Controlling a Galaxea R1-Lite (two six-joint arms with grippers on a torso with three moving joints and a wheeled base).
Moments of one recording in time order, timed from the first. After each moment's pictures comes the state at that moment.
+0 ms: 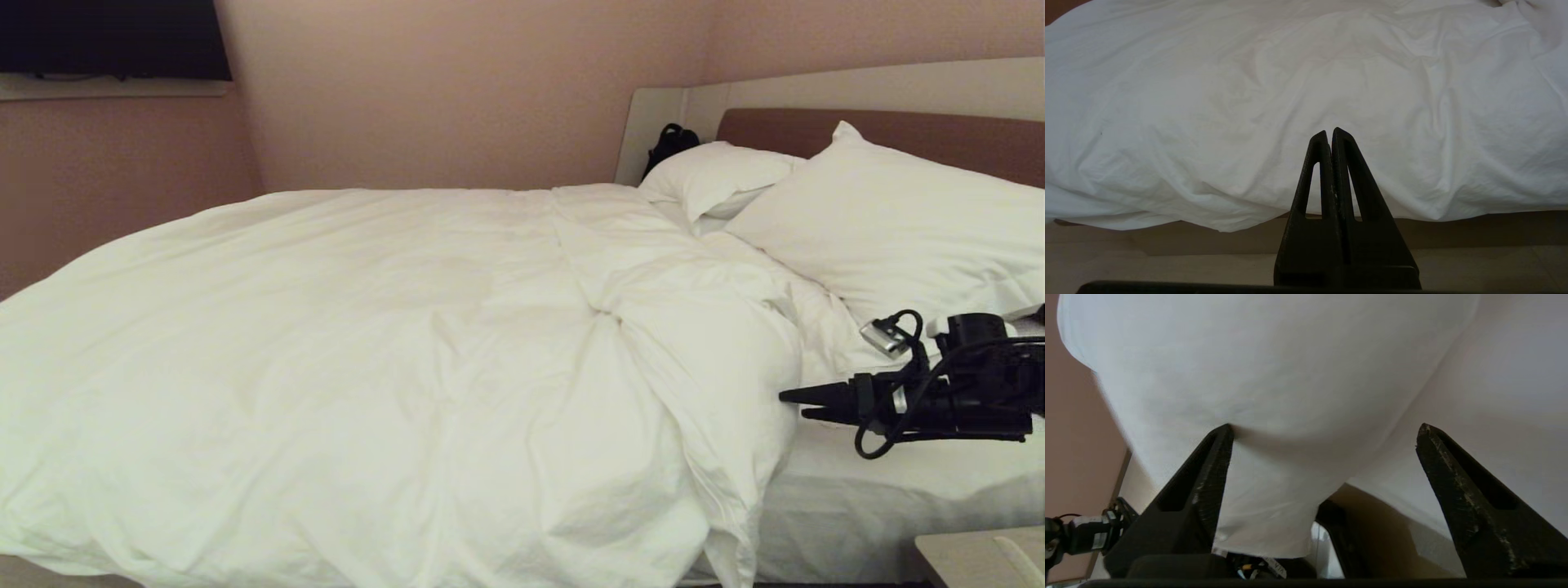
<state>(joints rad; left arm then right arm) 0.00 0.00 0.00 0.00 0.00 0.09 -0.30 2.07 -1.10 -0.05 0.95 -0.07</state>
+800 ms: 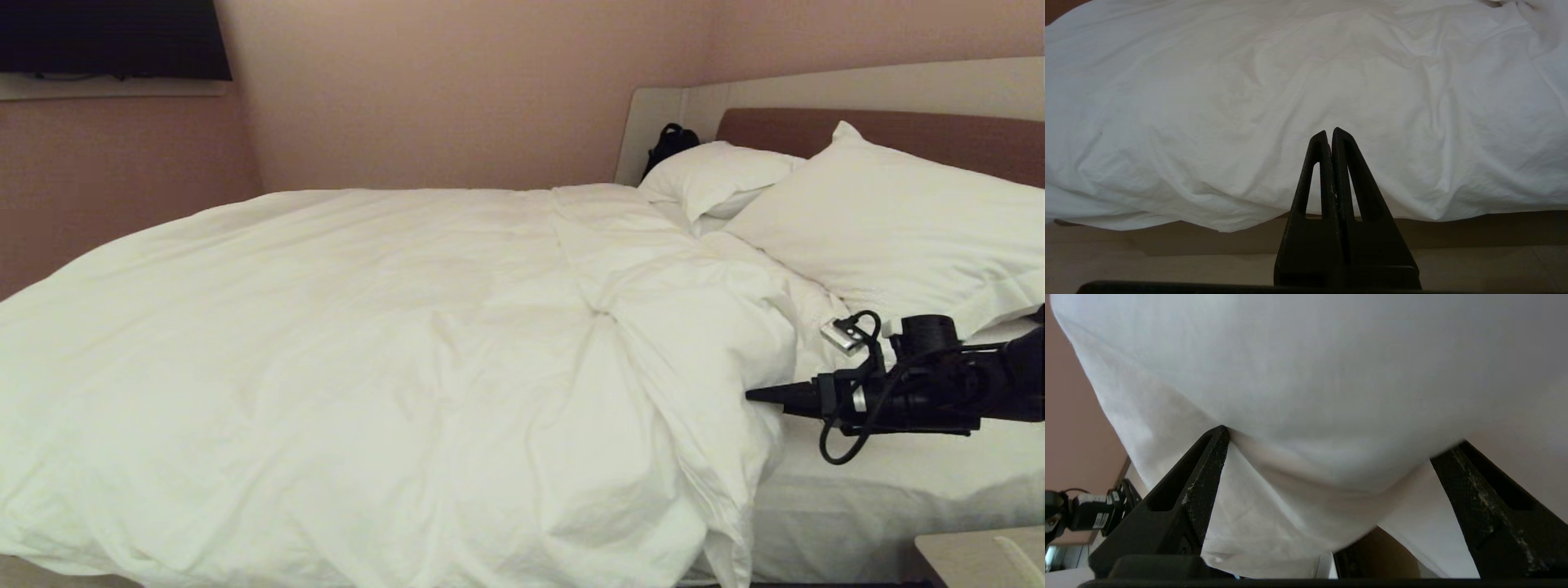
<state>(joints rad) 0.00 0.00 0.00 0.00 0.00 0.09 -0.21 2.14 -1.13 -0.16 1.02 -0.06</state>
